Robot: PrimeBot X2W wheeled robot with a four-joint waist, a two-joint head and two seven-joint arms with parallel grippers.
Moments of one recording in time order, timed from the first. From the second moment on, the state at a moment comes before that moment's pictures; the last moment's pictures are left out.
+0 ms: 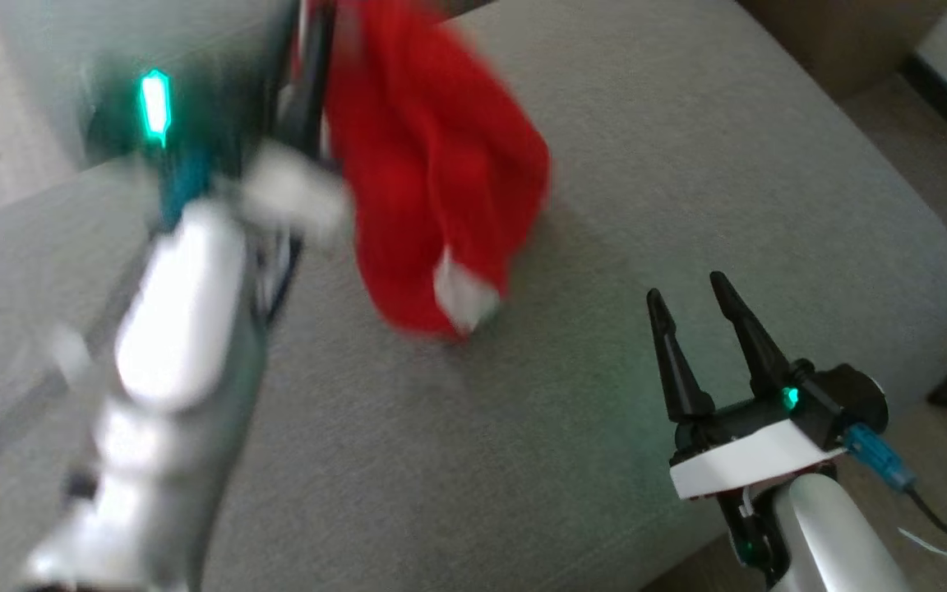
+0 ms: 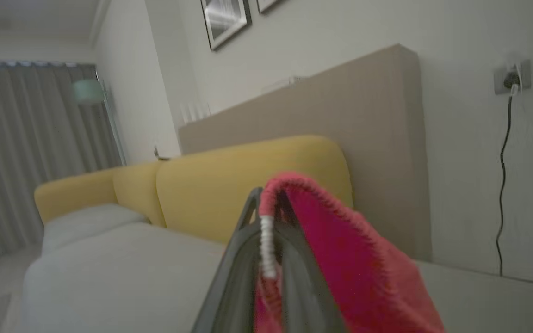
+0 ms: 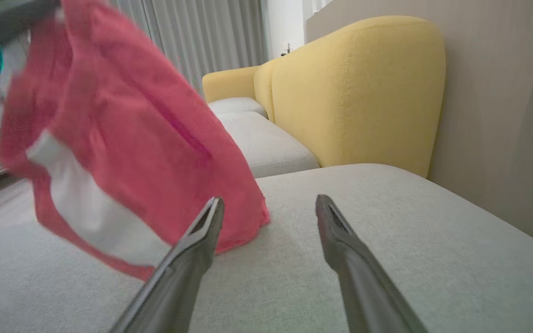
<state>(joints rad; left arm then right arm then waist) -0.78 0.10 -0.32 0.46 -0.10 -0.10 -0.15 -0.13 -0.06 0.24 0.22 0.18 0.13 -0.26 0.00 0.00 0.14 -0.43</state>
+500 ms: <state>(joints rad) -0.24 0.05 -0.23 0.34 -0.16 0.03 -0.25 -0.10 -0.05 0.15 0.24 0.17 0.13 -0.26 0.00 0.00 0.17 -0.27</state>
